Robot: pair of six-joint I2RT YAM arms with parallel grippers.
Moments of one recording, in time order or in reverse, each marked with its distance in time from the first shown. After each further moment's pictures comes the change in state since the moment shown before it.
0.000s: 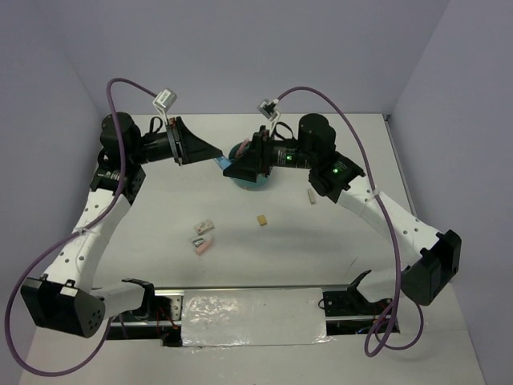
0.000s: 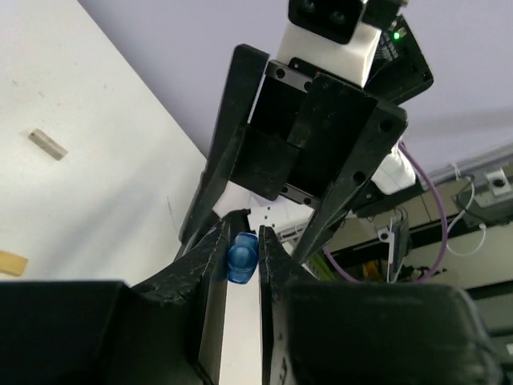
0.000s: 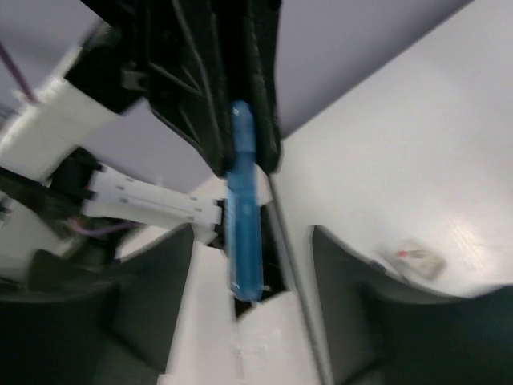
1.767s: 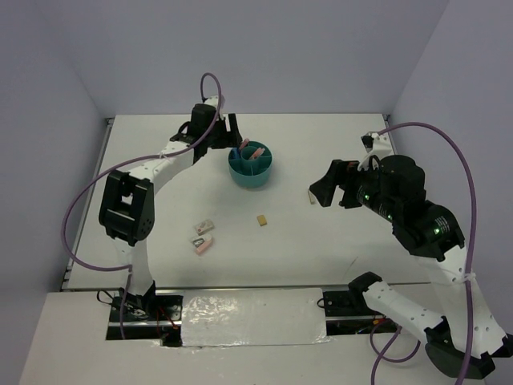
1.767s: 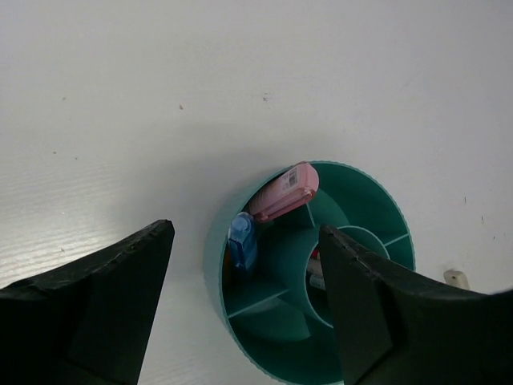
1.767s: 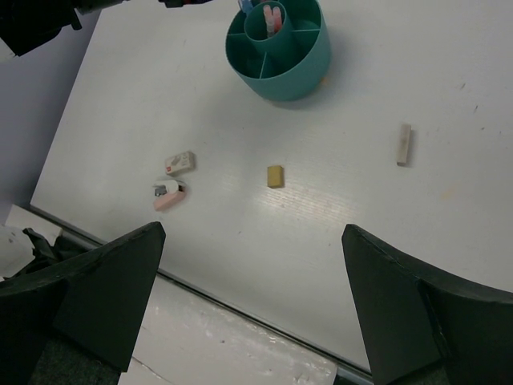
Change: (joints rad) left arm -0.178 0.768 0.373 -0.211 -1.021 0.631; right arm -0.212 -0.535 -0.019 -0.883 0.675 -0.186
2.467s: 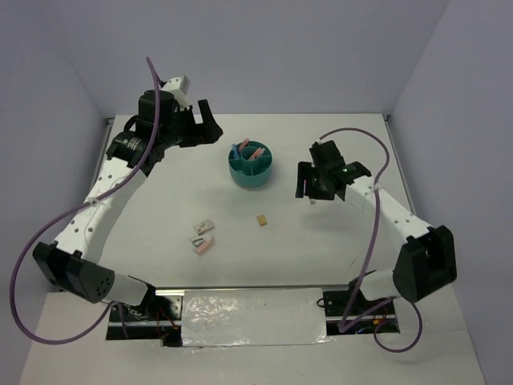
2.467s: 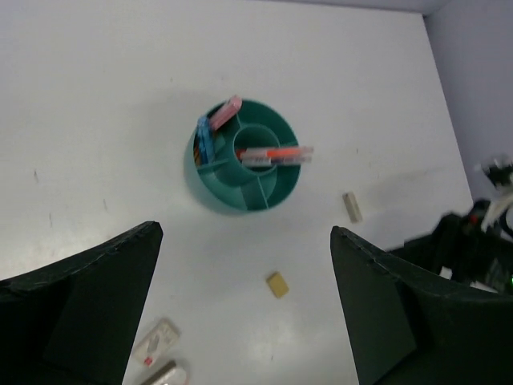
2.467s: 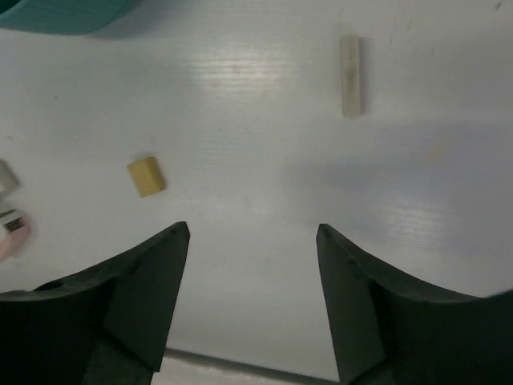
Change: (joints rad) left arm -0.002 -0.500 0.053 -0.458 0.010 -0.055; right arm -0.048 0.510 -0.238 0.206 0.090 0.046
